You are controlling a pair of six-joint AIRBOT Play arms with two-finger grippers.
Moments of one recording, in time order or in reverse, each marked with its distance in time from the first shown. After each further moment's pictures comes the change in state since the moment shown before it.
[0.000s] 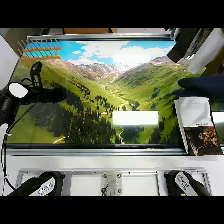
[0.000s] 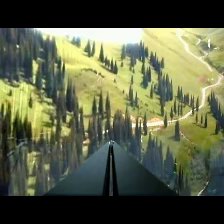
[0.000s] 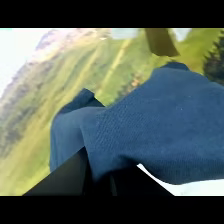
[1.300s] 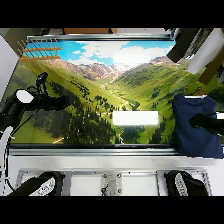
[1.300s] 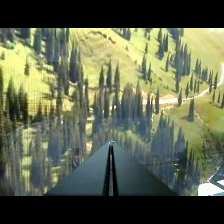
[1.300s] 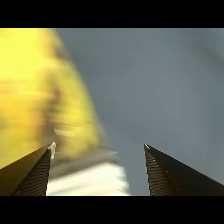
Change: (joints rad) left arm 0.000 0.000 -0.098 0.000 0.002 0.000; right arm 0.246 0.319 -0.510 -0.130 0.193 -0.054
